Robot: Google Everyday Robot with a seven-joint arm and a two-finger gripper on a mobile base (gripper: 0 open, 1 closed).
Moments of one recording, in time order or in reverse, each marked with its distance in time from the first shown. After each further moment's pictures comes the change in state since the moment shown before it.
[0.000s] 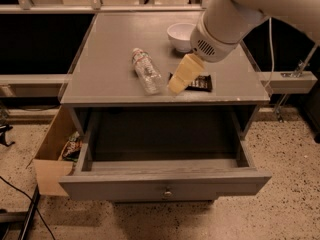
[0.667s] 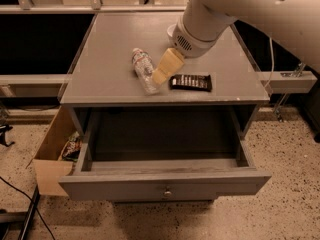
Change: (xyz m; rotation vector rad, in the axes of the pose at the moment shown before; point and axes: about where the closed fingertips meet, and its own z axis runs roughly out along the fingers) arm -0.035 -0.009 0.033 0.032 -0.007 0.106
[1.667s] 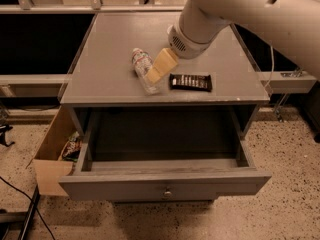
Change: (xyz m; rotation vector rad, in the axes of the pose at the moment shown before) arm -0.008 0.003 0.019 -0.032 -0.013 0.067
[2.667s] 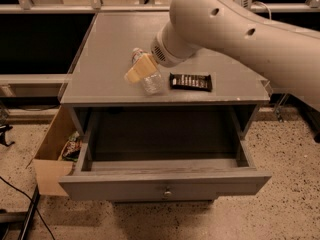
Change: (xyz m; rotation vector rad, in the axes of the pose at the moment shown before) arm -0.041 0.022 0.035 0.003 -0.206 0.031
